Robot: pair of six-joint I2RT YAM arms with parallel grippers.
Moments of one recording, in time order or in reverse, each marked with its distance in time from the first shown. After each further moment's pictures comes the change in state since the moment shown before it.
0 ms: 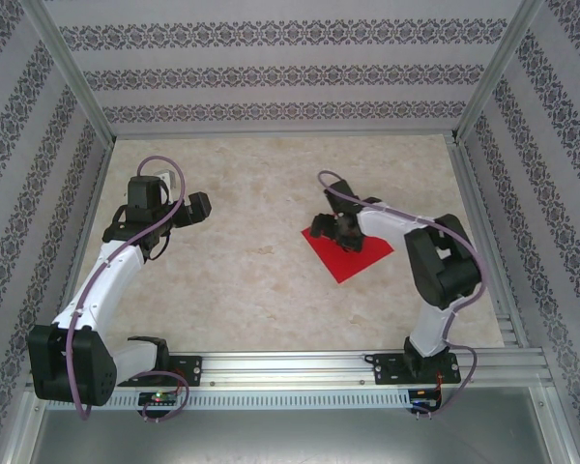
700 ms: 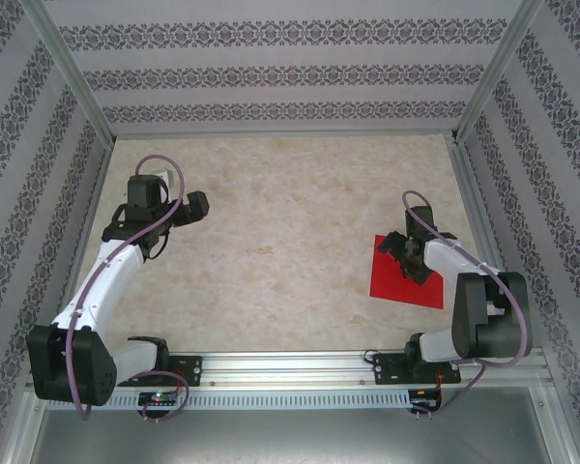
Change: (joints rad) left arm 0.000 0.000 0.010 -0.011 -0.036 0.000; right arm -0.479 -0.427 -0.460 0.030 0.024 0.004
